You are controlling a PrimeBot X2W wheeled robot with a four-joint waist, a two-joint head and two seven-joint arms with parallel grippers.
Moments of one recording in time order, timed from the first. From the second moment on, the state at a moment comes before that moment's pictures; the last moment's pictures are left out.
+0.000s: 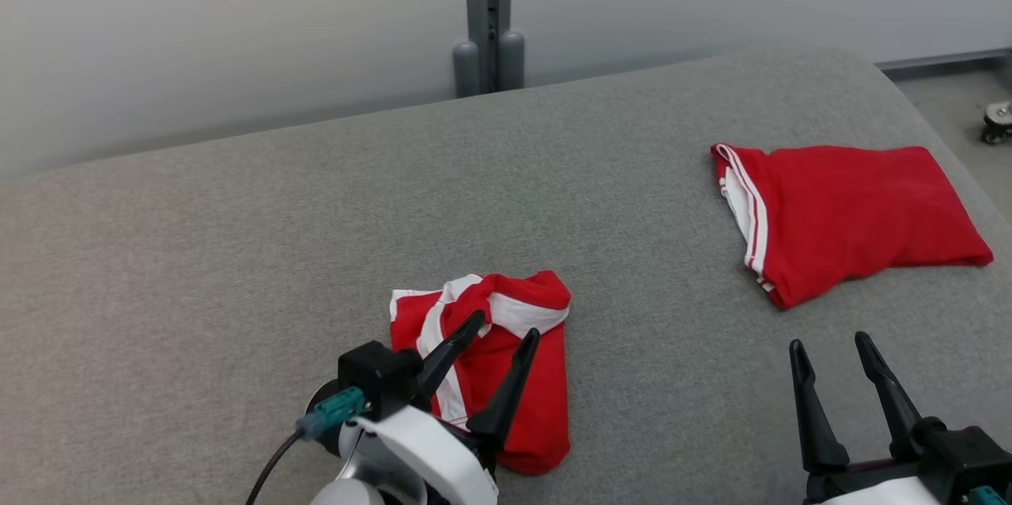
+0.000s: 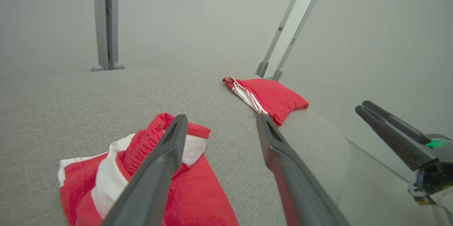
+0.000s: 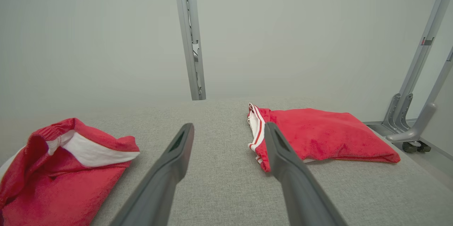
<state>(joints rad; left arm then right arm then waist) -0.09 0.05 -0.44 0.10 -0.47 -0.11 -0.03 0.10 -0.05 0.03 0.05 0.12 0.13 -0.26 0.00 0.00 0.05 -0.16</state>
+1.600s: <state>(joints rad) -0.30 0.16 -0.43 0.27 -0.48 0.06 0.07 0.03 -0.05 0.02 0.07 0.17 0.13 -0.26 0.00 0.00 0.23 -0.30</state>
